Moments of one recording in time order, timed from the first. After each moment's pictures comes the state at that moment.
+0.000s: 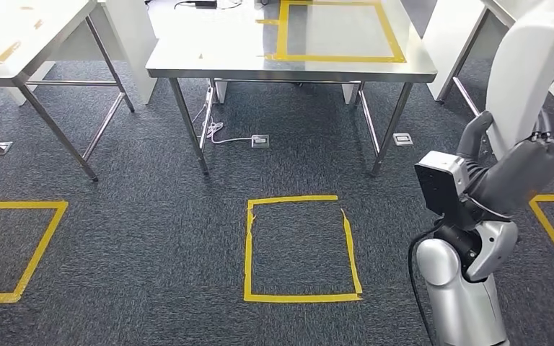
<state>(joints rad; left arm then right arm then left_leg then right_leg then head) -0.05 -0.16 0.48 -0.19 -0.38 0.30 -0.32 -0.27 -0.08 0.07 -1.62 1.07 -0.49 -0.21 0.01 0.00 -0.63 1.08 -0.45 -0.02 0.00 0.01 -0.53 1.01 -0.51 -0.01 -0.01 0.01</state>
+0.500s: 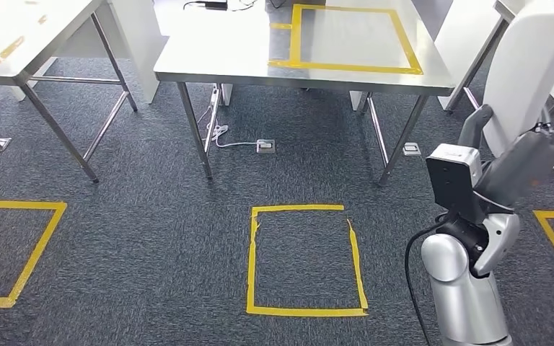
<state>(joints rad) -0.05 -0.17 0.49 -0.19 -0.38 0.30 -0.33 -0.30 -0.08 0.07 -1.60 0.95 -0.44 -0.24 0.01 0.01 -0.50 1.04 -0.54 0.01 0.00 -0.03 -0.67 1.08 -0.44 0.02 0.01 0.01</state>
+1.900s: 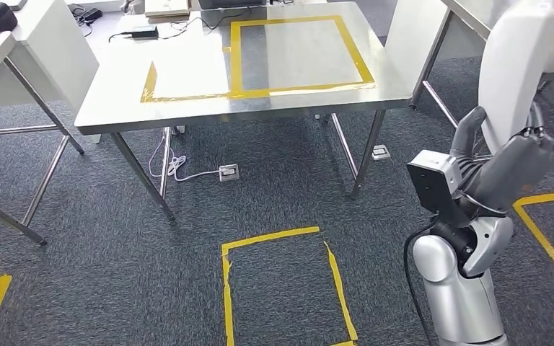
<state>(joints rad) -0.05 -0.16 0.50 -0.18 -0.39 0.29 -0.32 -0.28 -0.08 0.09 -1.60 1.07 -0.49 -0.23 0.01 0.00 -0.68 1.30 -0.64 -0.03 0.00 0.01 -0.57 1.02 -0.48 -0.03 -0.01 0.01</state>
